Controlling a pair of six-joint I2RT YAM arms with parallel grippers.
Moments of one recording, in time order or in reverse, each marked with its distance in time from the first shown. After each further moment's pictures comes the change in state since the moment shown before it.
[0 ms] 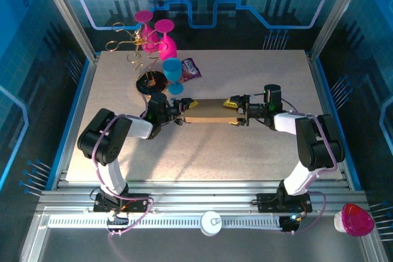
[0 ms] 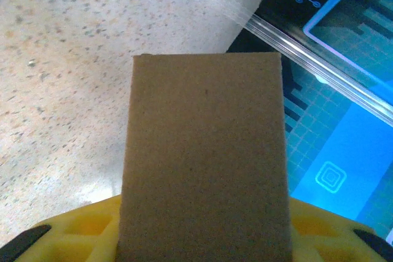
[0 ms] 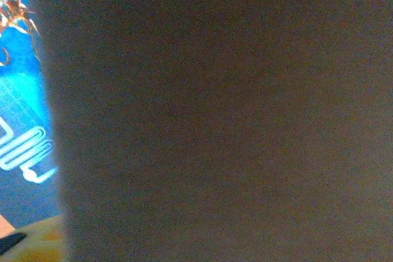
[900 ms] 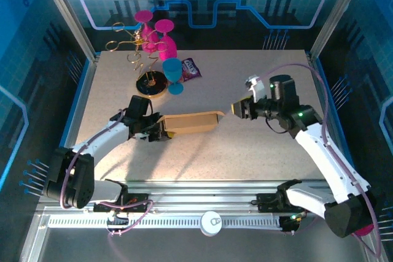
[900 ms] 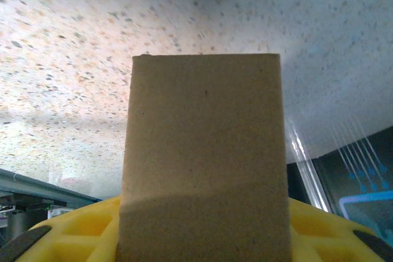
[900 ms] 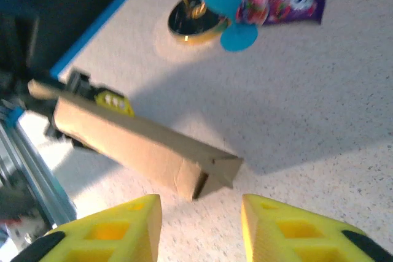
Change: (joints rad) left arm 0.138 -0.460 0.013 -1.125 -0.059 -0.197; right arm 0.222 -0.586 0.329 -1.050 0.745 -1.479
